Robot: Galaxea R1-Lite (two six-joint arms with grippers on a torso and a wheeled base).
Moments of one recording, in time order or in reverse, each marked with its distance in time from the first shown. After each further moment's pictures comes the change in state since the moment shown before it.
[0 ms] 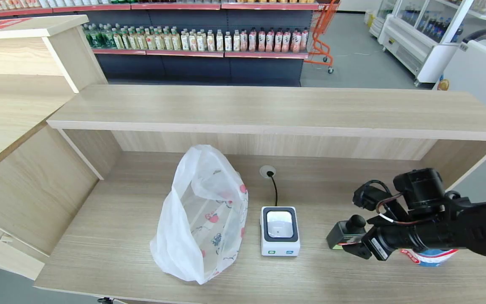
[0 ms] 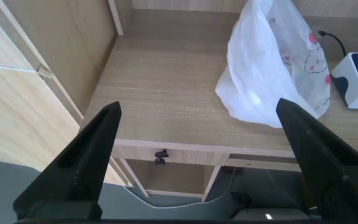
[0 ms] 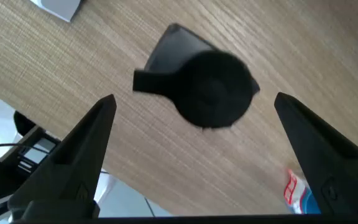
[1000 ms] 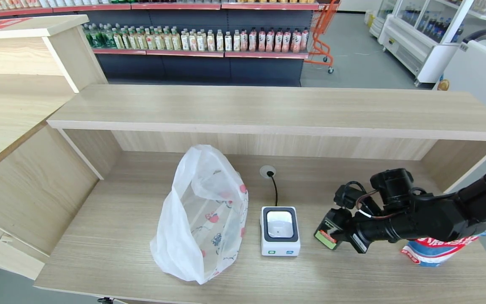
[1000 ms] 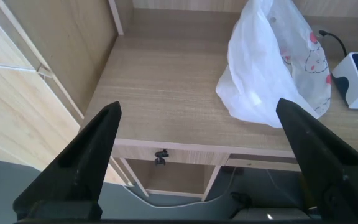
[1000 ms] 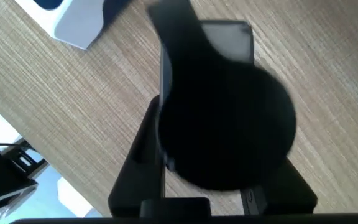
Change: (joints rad) left arm 0.000 0.000 0.000 0.000 0.000 0.000; right arm -0.005 0.175 -0.118 -0.040 0.156 -0.107
